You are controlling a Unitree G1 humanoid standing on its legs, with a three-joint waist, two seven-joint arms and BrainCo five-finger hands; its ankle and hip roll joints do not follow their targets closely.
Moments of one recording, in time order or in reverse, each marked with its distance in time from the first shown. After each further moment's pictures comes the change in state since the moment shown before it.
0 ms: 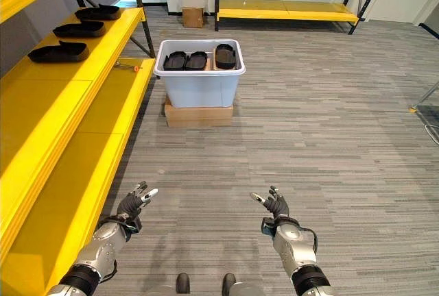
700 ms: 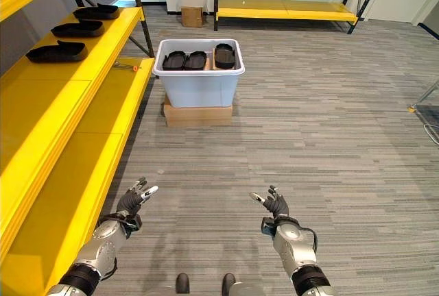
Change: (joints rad) left arm 0.001 0.001 0.000 -0.031 0.021 -0.014 0.004; right arm 0.005 0.000 -0.001 -0.029 0.000 -0.001 0.011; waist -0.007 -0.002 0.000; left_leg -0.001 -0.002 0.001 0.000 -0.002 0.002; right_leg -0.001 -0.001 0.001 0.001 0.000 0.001
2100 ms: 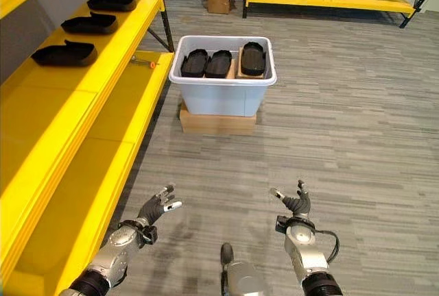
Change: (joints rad) left arm -0.014 -0.027 -0.159 -0.054 0.114 -0.059 -0.102; right arm 0.034 -0.083 -0.048 -0.098 -0.149 -0.085 -0.277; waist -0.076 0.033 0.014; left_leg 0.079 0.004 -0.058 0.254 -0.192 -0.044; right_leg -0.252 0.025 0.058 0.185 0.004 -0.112
